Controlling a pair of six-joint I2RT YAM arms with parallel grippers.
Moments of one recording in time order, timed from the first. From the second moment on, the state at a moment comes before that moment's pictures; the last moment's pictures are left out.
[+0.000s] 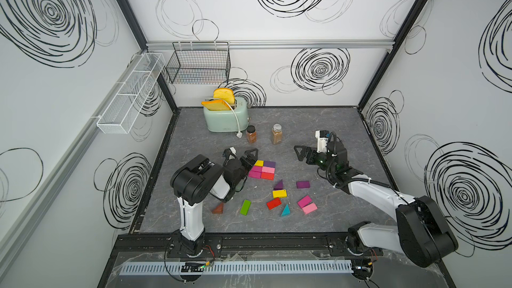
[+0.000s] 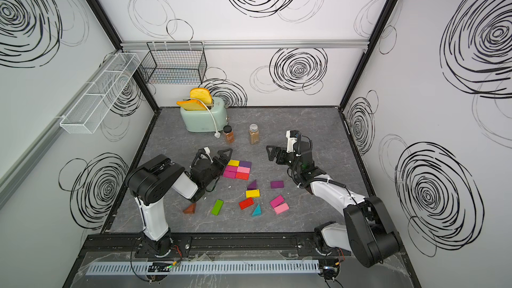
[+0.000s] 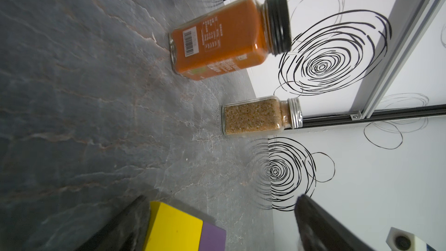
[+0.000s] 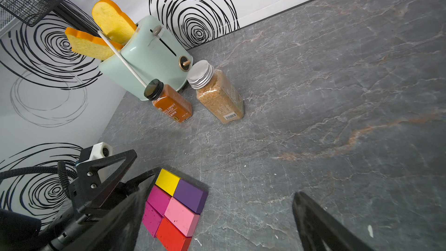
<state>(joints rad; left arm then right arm) -0.49 1.93 0.45 1.21 0.00 -1.29 0.39 1.27 0.56 0.31 -0.20 0.54</state>
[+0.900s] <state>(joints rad) -0.40 1.15 0.65 0.02 0.22 -0.75 0.66 1.20 0.72 -0.25 -0.12 0.35</state>
